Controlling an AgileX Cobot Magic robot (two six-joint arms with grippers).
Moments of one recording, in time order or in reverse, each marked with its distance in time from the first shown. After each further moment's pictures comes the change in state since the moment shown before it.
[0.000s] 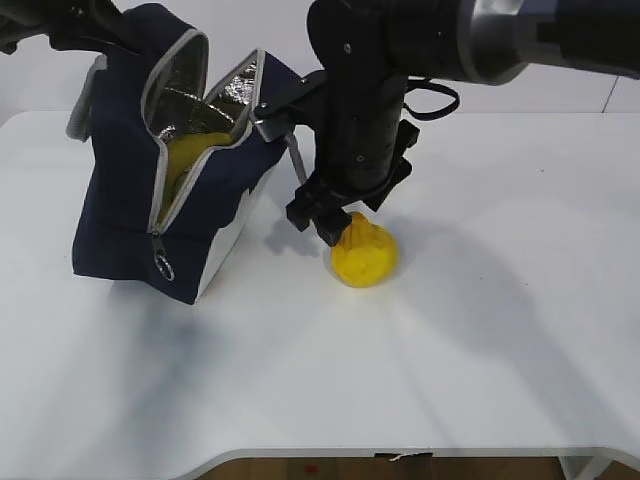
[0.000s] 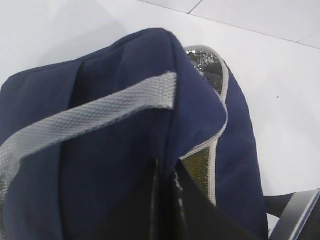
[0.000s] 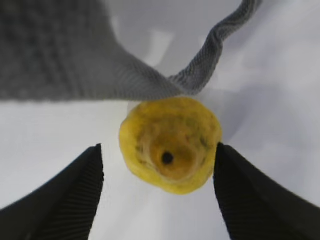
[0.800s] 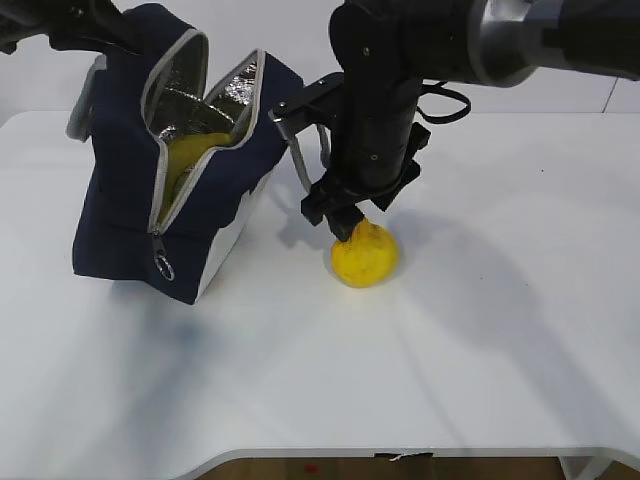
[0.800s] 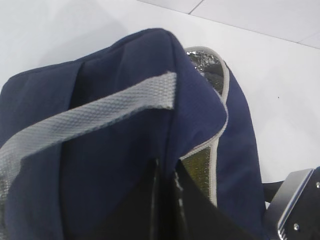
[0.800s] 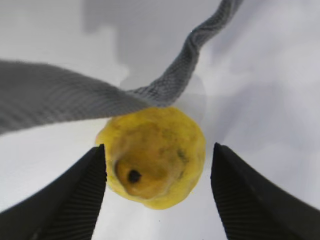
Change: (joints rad) left arm 0.000 0.000 0.000 0.000 0.000 0.000; right arm -0.043 0.024 0.000 0.012 -0.045 -0.013
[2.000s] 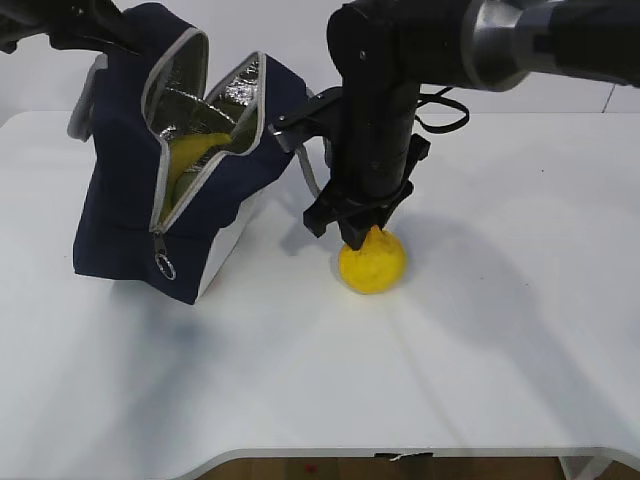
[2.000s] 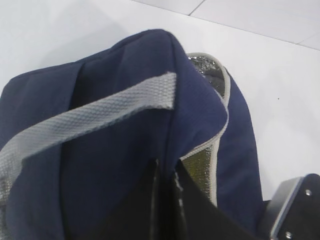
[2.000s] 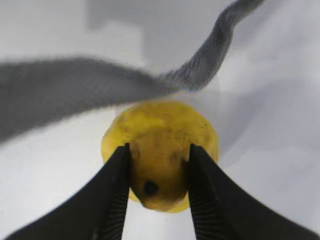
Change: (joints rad) left arm 0.000 0.000 0.000 0.002 -0.005 0.000; right arm -0.009 0.017 -0.011 0.043 0.062 -0.047
